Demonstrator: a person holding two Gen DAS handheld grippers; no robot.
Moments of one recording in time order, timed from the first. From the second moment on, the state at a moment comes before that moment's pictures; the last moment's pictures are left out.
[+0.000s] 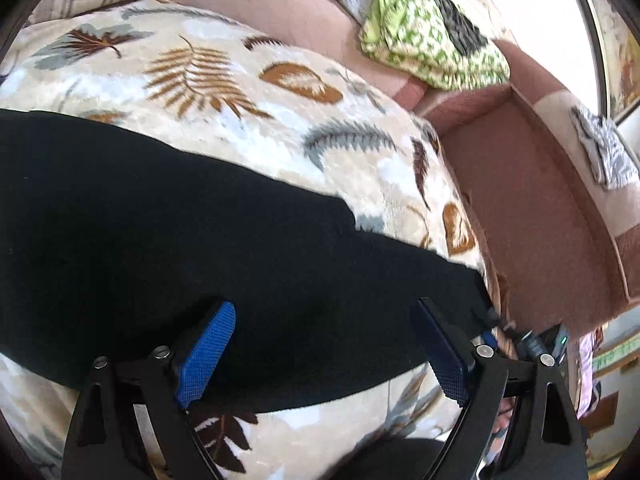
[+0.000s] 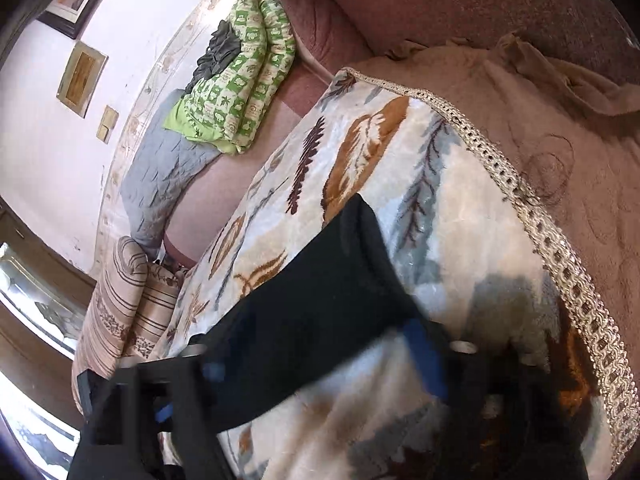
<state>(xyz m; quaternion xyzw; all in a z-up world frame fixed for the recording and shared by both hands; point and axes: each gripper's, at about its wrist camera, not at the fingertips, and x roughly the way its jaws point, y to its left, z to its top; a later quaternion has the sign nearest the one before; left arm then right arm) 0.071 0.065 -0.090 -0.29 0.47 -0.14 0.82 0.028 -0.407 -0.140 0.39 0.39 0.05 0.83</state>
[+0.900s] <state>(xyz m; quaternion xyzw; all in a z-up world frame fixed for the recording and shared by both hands) 0.011 0.131 -0.048 -0.28 0.32 0.08 0.90 0.075 -0.115 -0.081 0.07 0.54 0.29 0.78</state>
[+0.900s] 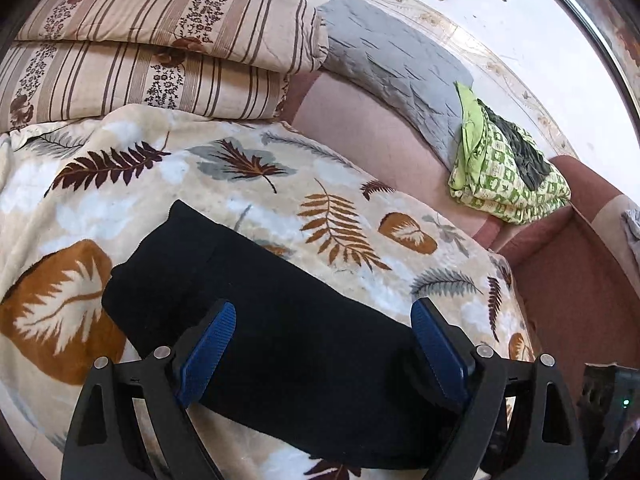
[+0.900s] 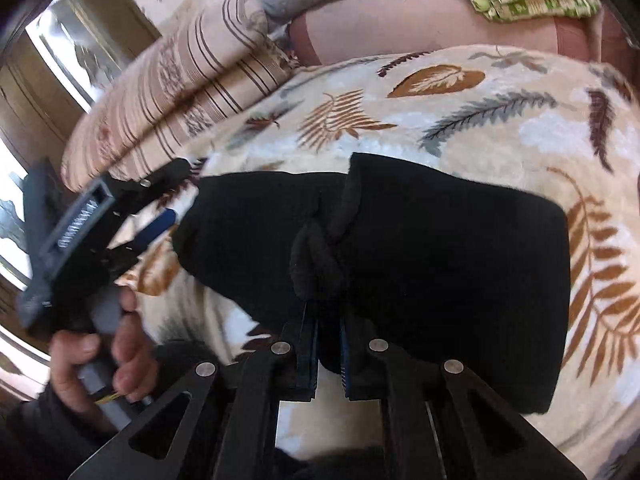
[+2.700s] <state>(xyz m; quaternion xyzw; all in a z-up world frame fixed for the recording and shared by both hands) 0.096 0.077 -0.073 -0.30 0.38 -0.18 0.86 0.067 -0.174 -0.071 -0.07 0.50 0.22 0.83</state>
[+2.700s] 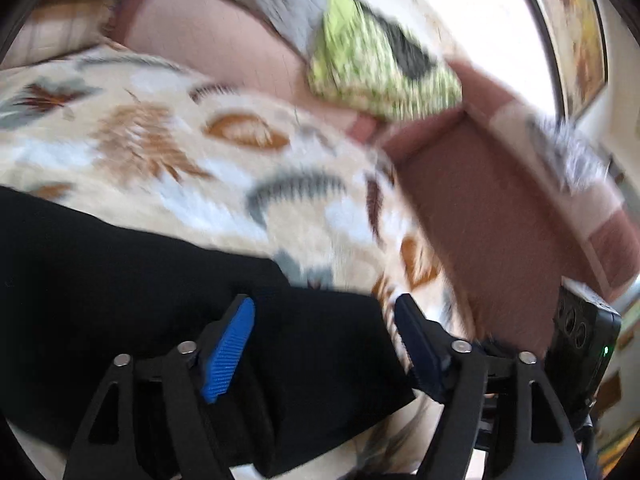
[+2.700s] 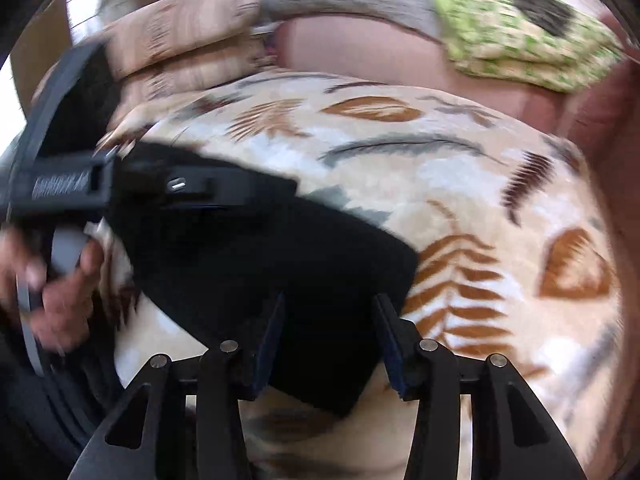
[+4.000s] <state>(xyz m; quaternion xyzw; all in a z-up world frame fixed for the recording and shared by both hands) 0.010 0.258 -0.132 -0.56 0.36 0.02 0.75 0.029 -0.144 -0.062 0.21 0.47 0.27 0.82</state>
